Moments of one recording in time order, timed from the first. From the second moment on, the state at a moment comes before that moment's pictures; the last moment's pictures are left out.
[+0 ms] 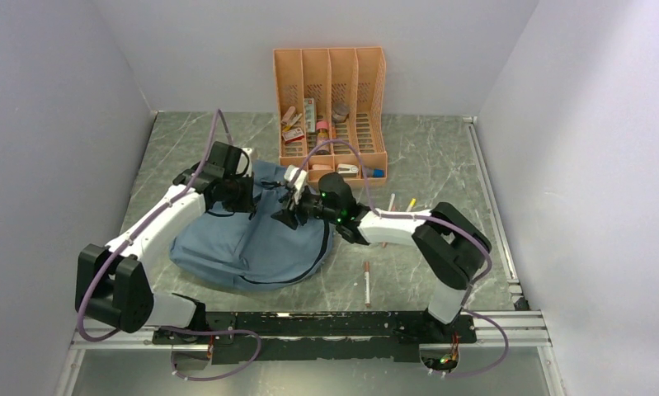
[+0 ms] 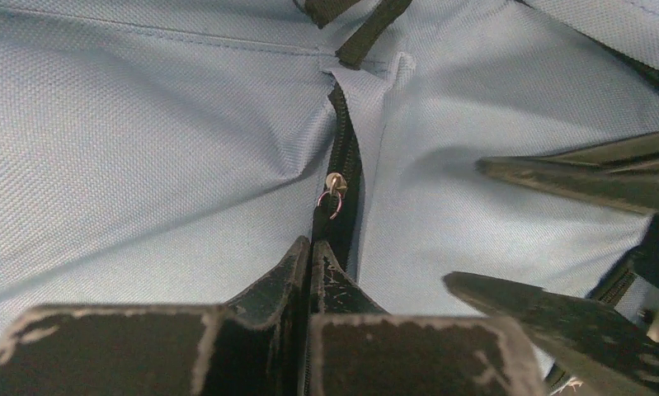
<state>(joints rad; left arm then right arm) -0.35 1.37 1.03 -0.66 0.09 -0.27 0.84 1.73 0.91 0.59 -0.34 -0.02</state>
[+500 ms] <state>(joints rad) -0.35 1.33 1.02 -0.71 0.09 -0.25 0.81 1.90 1.11 0.56 -0.72 -0.65</state>
